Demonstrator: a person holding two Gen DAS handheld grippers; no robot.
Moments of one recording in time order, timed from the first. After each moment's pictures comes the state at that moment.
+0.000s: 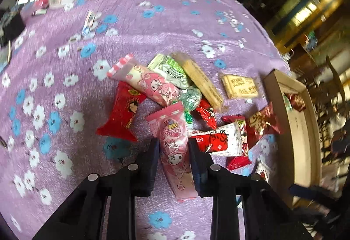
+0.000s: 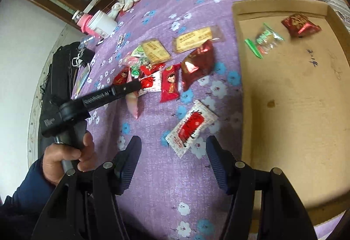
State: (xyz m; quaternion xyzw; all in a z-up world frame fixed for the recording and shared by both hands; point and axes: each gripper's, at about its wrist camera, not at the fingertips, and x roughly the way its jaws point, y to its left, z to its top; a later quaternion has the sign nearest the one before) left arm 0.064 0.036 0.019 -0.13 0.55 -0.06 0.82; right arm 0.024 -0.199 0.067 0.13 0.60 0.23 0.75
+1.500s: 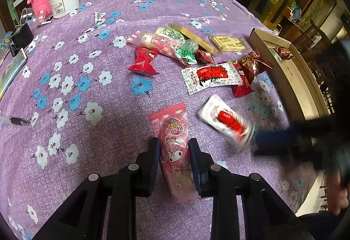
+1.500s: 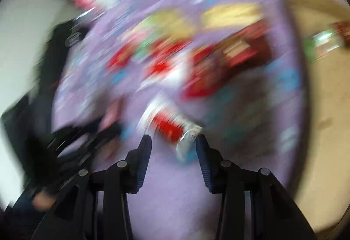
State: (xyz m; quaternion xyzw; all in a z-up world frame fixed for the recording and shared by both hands) left arm -0.013 0.060 0.020 -0.05 0.54 -0.10 0.83; right arm 0.028 -0.115 0.027 0.08 0.66 0.33 0.67
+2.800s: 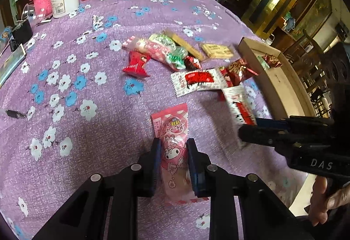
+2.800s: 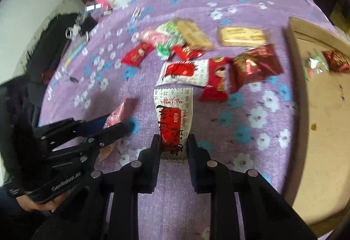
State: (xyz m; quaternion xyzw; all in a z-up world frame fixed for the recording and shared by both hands) left arm -0.023 0.060 0.031 -0.09 0.52 -0.12 0.84; right arm 0.016 -0.115 0.053 0.01 0.58 0.24 0.78
